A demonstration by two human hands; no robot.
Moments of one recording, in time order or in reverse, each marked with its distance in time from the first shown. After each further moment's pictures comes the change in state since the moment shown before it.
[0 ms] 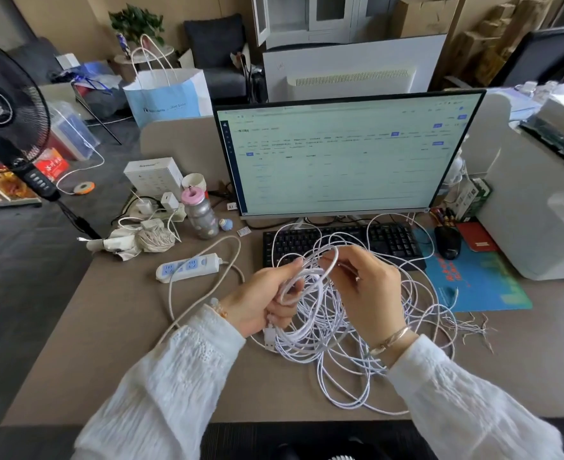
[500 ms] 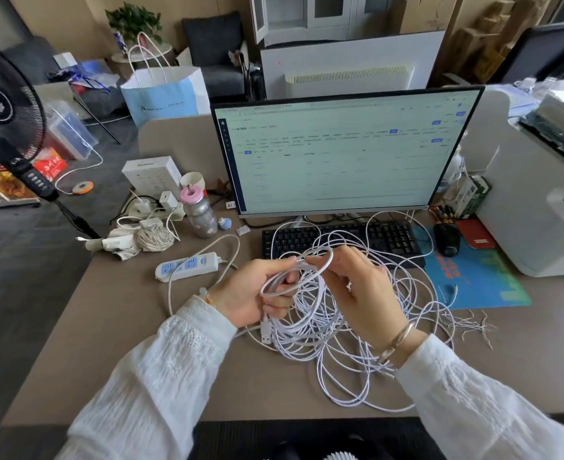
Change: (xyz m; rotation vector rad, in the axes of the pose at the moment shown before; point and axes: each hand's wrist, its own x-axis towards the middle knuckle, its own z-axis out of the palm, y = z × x) left_hand 0.000 0.010 -0.009 -0.169 -0.146 -0.061; right_hand -0.005 0.006 -0.002 0.065 -0.231 -0.029
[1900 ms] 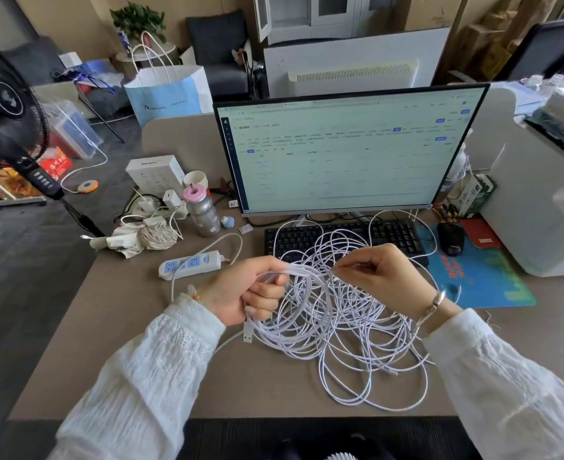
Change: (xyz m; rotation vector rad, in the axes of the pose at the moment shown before) left_hand -0.017 0.009 -0.011 0.073 0.005 -0.094; right_hand 0.021 0.023 -0.036 0.198 -0.345 0.364
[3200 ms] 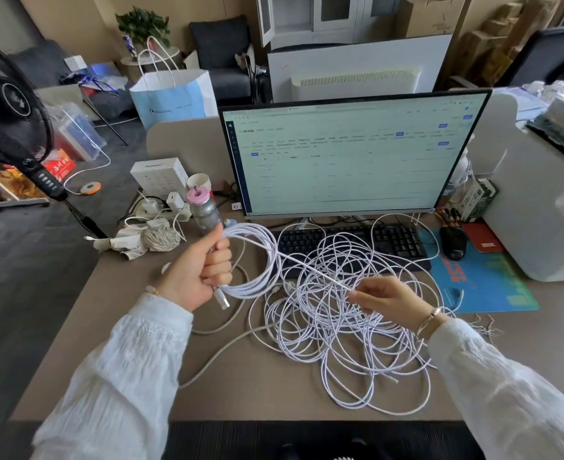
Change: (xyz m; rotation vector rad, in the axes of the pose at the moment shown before) left_hand -0.019 0.012 -0.052 -0.304 0.318 0.442; right_hand -0.003 0.079 0.012 0.073 -0.217 0.243
